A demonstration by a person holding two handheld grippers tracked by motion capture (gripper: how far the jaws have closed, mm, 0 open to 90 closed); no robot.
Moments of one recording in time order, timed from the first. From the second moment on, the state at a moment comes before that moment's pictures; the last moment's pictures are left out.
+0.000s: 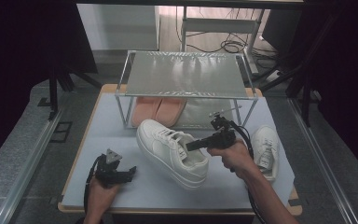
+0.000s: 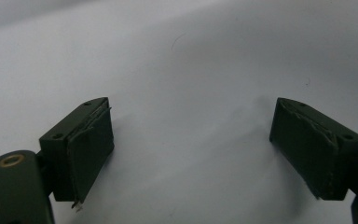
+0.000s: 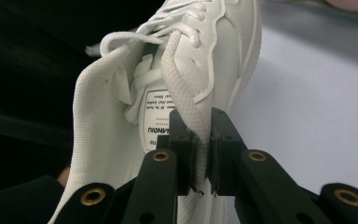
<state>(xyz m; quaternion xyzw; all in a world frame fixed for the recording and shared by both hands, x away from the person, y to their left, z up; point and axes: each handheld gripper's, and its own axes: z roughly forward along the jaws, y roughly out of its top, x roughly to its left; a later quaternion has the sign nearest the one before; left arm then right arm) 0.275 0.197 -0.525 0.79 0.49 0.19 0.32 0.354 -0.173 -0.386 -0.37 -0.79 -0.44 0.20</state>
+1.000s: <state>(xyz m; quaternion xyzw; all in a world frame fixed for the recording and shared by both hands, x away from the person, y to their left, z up) 0.275 0.196 -0.525 0.79 0.49 0.19 0.32 0.390 -0.186 -0.318 -0.40 -0.70 -0.55 0.21</state>
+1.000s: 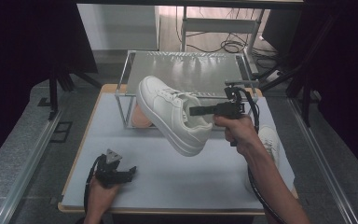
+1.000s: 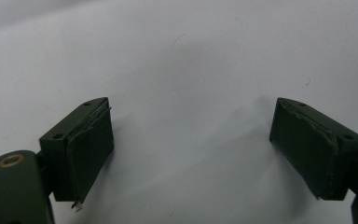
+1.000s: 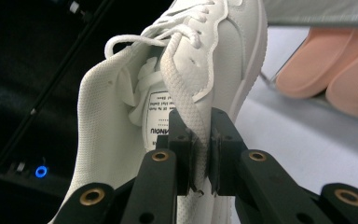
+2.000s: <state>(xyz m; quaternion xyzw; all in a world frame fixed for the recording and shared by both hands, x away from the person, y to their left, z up) 0.274 0.196 -0.525 0.79 0.49 0.19 0.32 0.457 -0.175 -0.315 -0.55 -0.61 -0.56 0.10</state>
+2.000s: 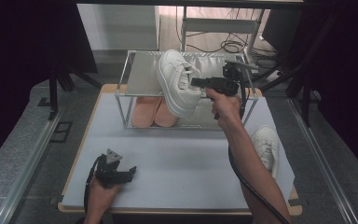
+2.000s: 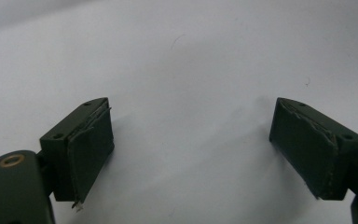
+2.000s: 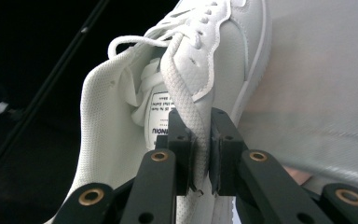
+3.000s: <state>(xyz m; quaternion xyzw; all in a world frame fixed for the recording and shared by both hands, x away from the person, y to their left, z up) 0.274 0.196 -0.525 0.79 0.49 0.19 0.33 0.454 -0.181 -0.305 -0.49 -0.65 -0.58 0.02</state>
